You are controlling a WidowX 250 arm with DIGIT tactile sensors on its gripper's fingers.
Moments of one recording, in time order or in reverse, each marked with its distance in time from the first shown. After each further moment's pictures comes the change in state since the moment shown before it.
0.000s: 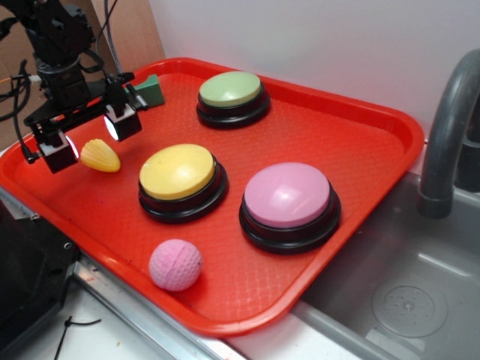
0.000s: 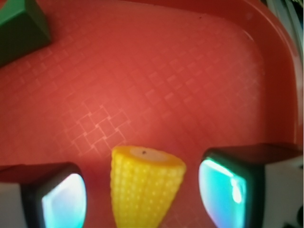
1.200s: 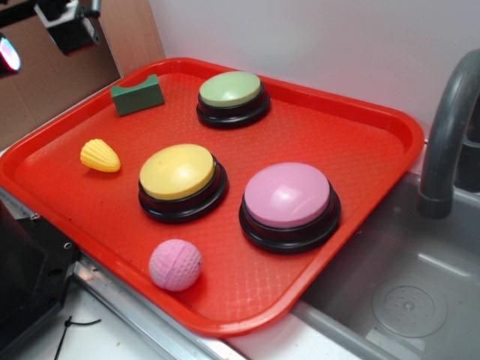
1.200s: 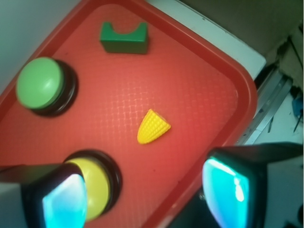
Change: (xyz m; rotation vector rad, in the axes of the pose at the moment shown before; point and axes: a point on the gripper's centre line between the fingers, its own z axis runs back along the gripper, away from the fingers) arm -0.001 0.008 0.118 -0.194 0.059 -0.455
